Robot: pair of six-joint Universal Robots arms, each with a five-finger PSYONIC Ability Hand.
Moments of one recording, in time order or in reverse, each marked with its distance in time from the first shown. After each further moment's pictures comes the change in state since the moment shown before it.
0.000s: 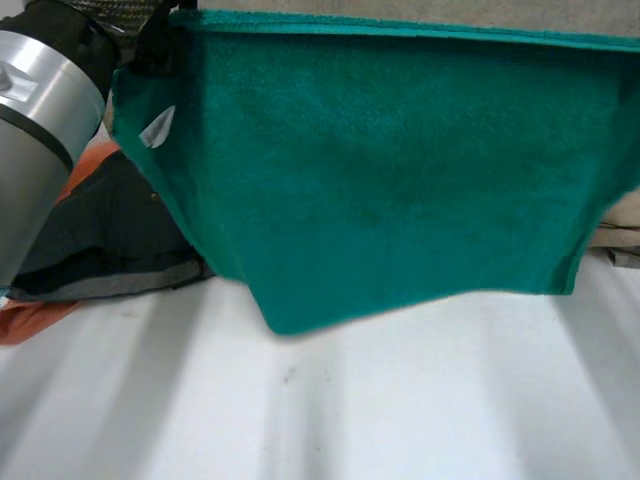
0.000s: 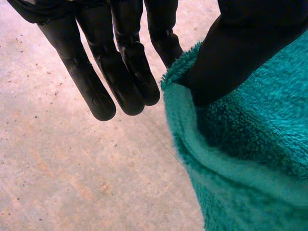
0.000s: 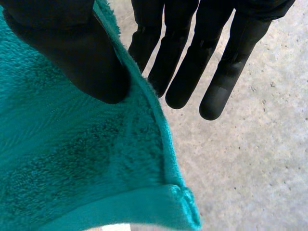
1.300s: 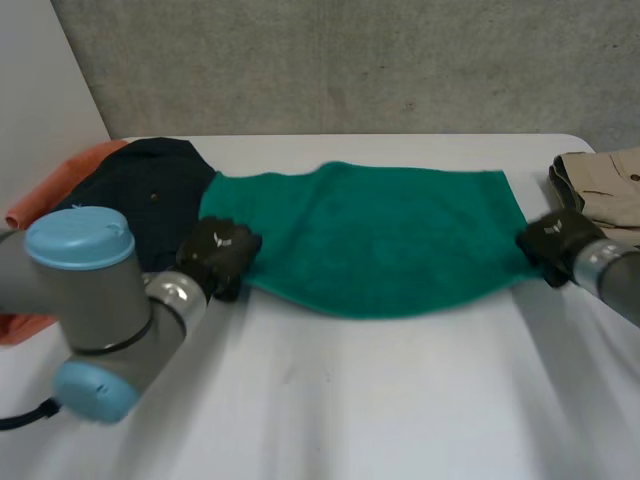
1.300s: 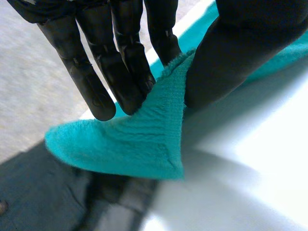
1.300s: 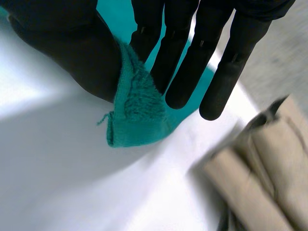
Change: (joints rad) left arm 0.018 -0.440 -0.304 0.138 0.044 0.090; right arm 0.148 0.500 0.234 -0.155 0.227 -0.191; left_hand 0.001 0.002 0.003 0.004 0.010; right_hand 0.000 0.000 0.003 0.000 0.023
